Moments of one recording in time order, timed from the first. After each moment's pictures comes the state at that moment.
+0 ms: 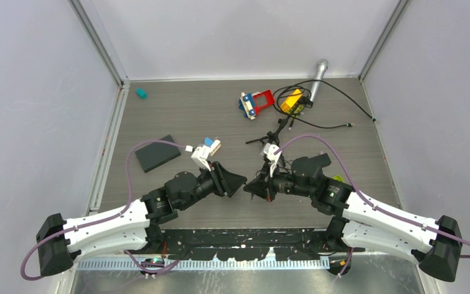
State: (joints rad) left arm -1.11 0.82 0.48 0.21 -0.20 -0.89; right arm 0.98 0.84 0.60 -0.03 -0.27 0.28
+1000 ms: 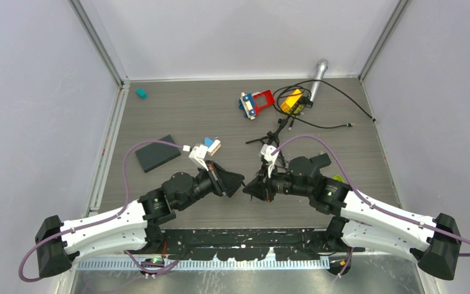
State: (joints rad) left arm -1.11 0.79 0.48 0.22 -0.20 -0.90; right arm 0.98 0.87 0.60 -0.03 -0.29 0.28
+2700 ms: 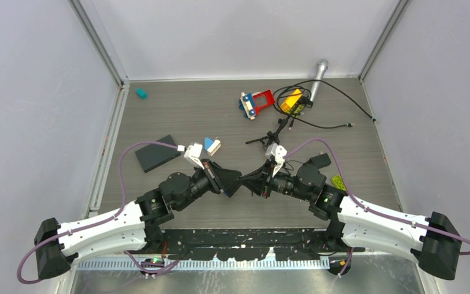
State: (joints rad) left arm -1.11 0.75 0.48 0.21 -0.25 -0.92; right arm 0.98 0.86 0.44 0.40 -0.20 0.28
